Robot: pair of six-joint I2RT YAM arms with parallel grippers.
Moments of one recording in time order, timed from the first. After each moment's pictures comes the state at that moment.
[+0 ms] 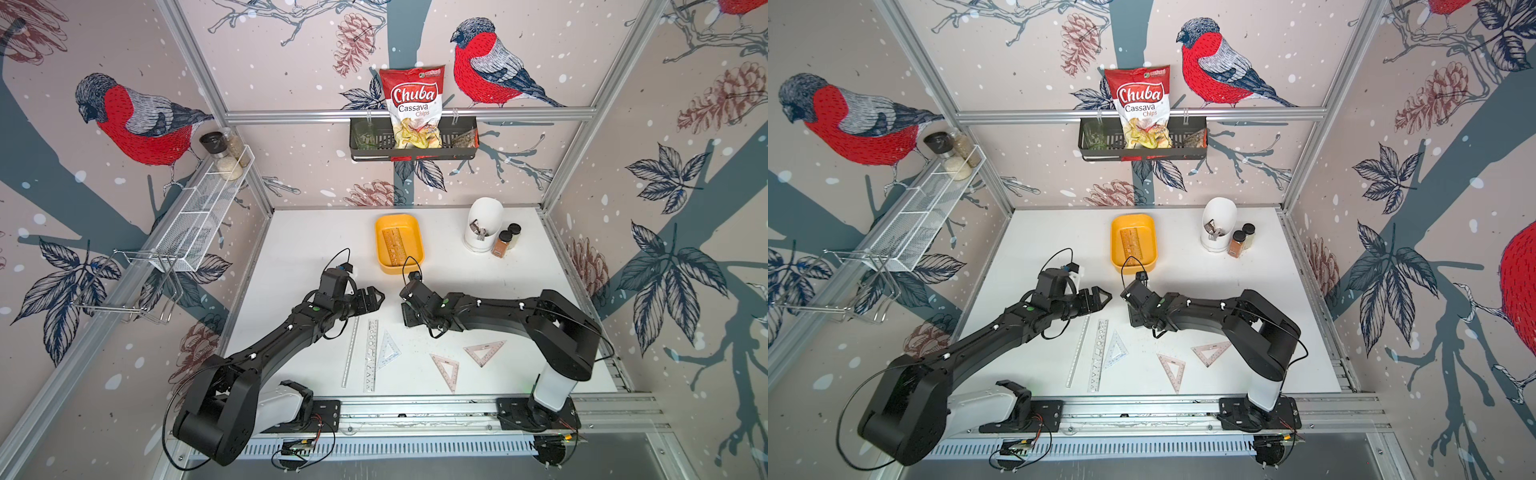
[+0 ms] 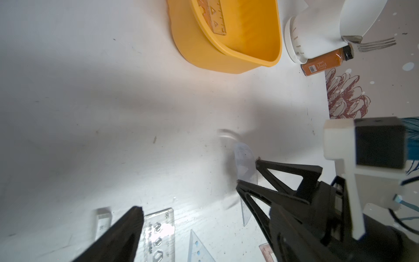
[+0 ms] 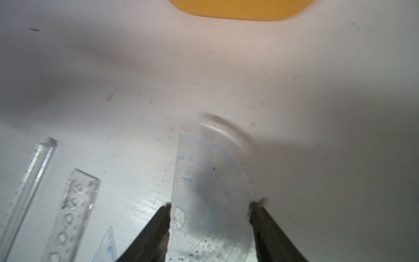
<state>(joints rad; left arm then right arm) -0.41 1.23 0.57 -0.12 0.37 -0.63 1.01 1.73 0.99 -0.24 0.21 0.60</state>
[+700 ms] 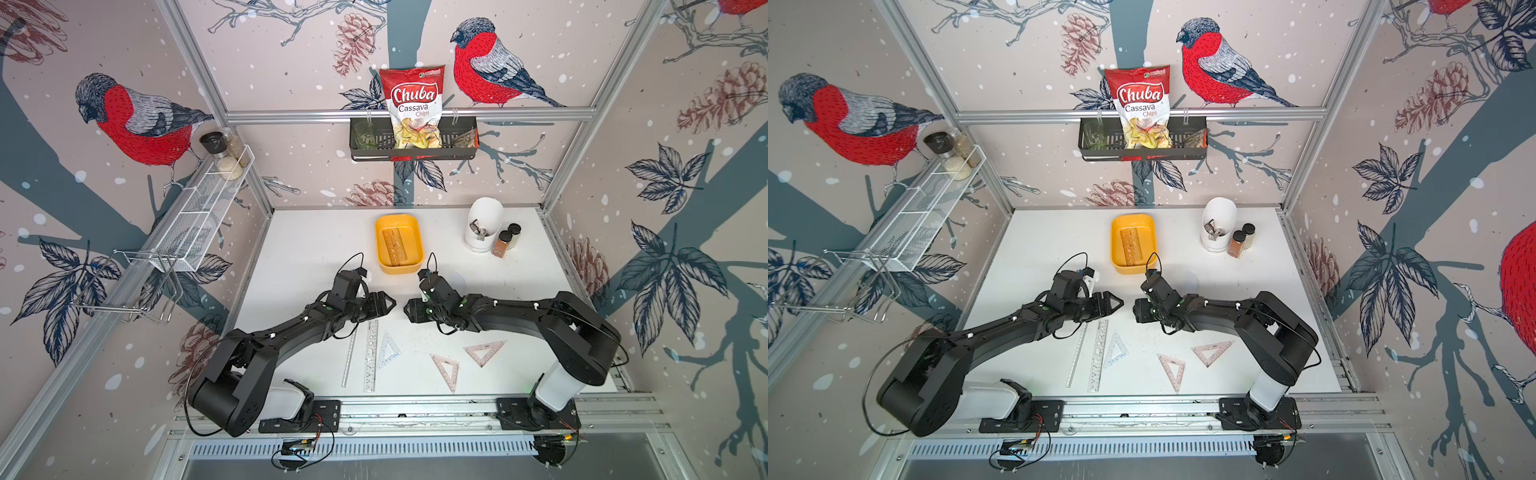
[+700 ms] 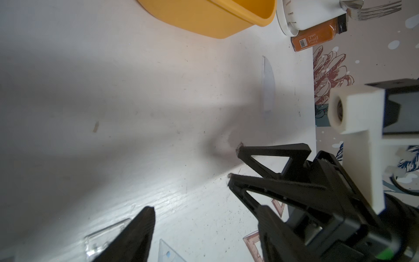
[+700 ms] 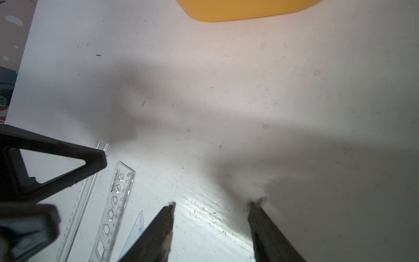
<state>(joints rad) -0.48 1.37 0.56 0.02 0.45 -0.71 0.89 1.68 0.83 -0.01 -0.06 0.60</state>
